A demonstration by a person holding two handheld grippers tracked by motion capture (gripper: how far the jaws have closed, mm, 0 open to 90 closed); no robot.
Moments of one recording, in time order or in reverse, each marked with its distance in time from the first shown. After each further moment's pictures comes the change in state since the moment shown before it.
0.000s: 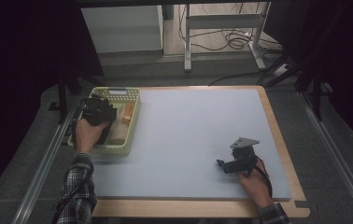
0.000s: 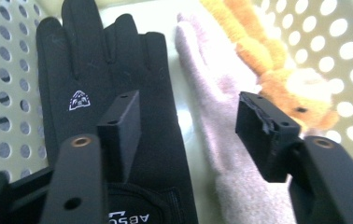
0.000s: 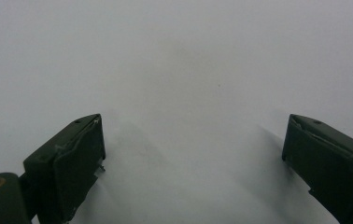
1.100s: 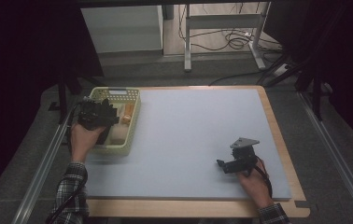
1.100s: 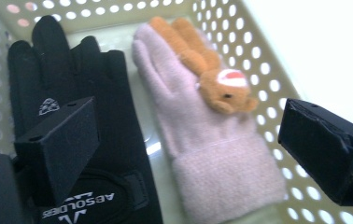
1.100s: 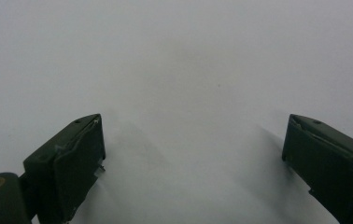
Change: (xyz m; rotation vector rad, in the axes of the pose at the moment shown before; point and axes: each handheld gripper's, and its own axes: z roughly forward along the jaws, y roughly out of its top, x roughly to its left) left arm -0.009 -0.021 -0.028 -0.138 -0.142 0.037; right arm 0.000 0.000 0.000 0.000 0.000 0.000
